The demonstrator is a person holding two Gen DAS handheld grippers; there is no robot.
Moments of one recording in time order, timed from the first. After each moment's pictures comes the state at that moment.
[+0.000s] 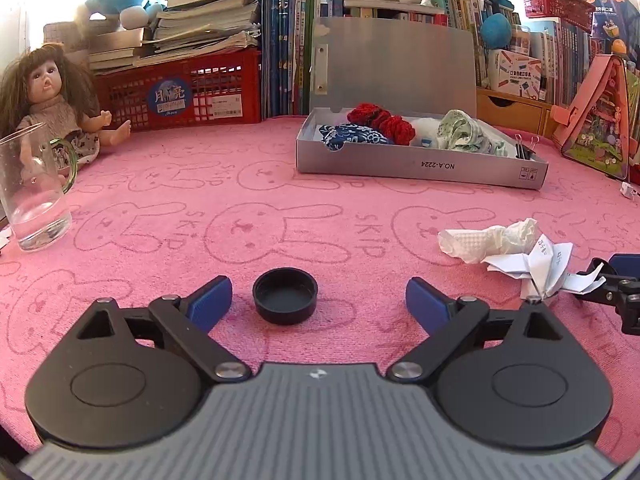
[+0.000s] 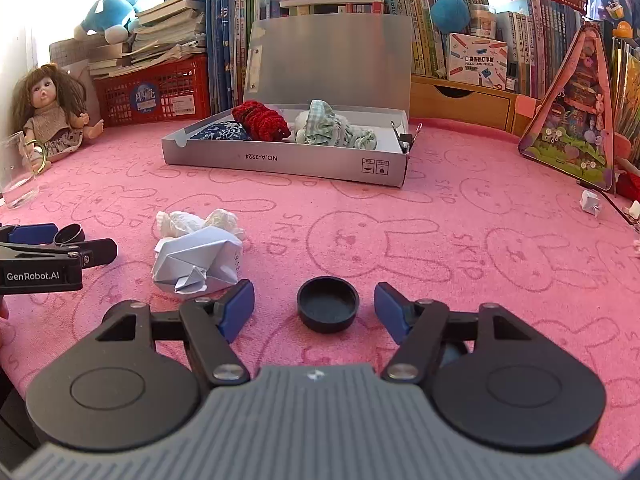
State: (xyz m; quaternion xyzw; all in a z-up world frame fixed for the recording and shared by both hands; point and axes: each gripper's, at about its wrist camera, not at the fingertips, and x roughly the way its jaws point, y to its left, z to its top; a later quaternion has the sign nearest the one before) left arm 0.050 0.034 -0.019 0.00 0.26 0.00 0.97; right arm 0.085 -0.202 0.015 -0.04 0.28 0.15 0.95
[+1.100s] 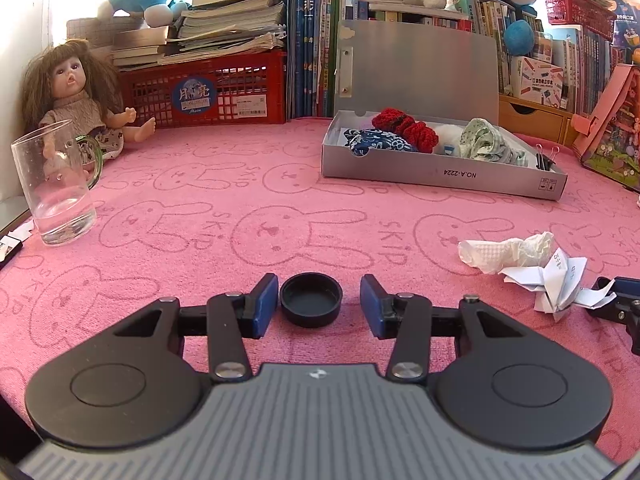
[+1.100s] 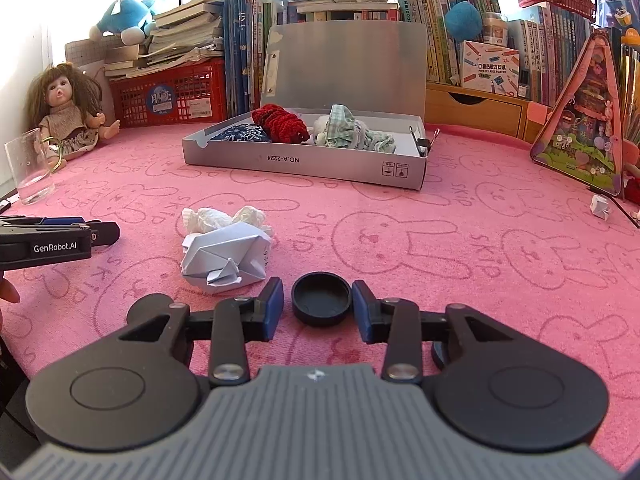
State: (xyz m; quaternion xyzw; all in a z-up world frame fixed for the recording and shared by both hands) left arm 0.048 0.038 -0.009 0.00 0.26 0.04 0.96; right arm 0.075 -0.196 0.016 -0.03 0.28 0.17 0.95
